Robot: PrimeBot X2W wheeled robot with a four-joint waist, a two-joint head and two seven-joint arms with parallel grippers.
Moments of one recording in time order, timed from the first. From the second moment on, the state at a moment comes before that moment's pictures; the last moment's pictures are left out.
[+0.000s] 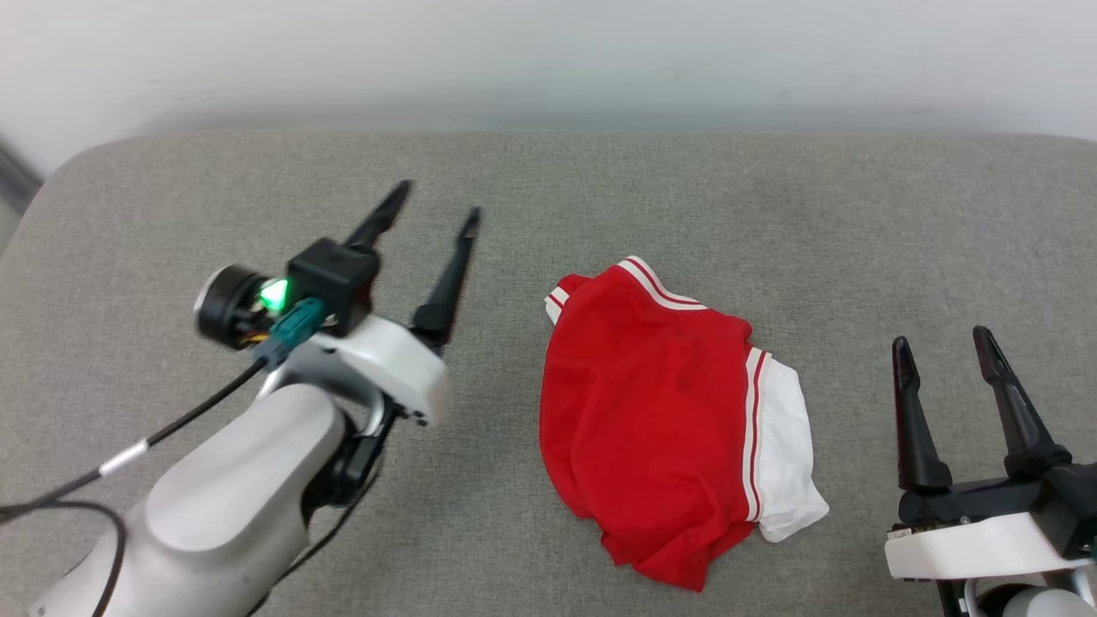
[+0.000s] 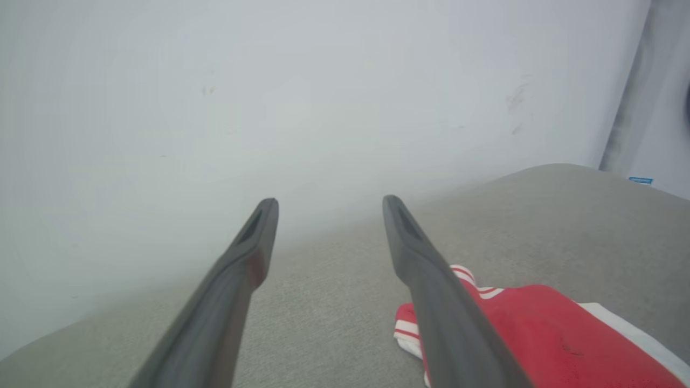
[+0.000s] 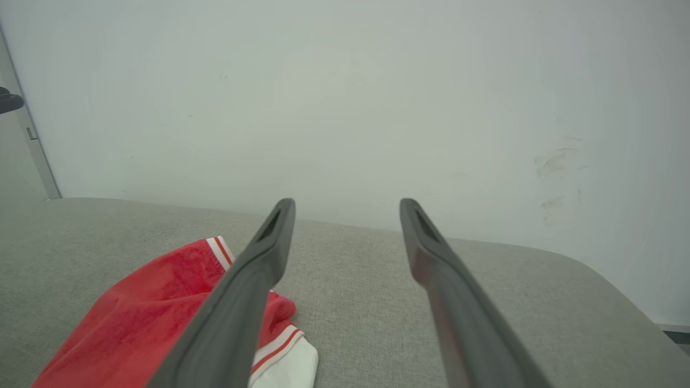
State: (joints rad) left arm -0.75 0.54 -0.93 0.20 -0.76 0.23 -0.24; right arm -0.01 -0.05 -0.06 -0.08 0.01 0.13 -0.26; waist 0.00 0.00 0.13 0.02
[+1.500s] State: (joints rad) left arm 0.08 0.16 -0.15 0.03 -0.06 0.16 -0.26; right arm 0.11 -0.05 -0.07 0.00 0.12 0.13 -0.26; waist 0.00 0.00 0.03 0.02
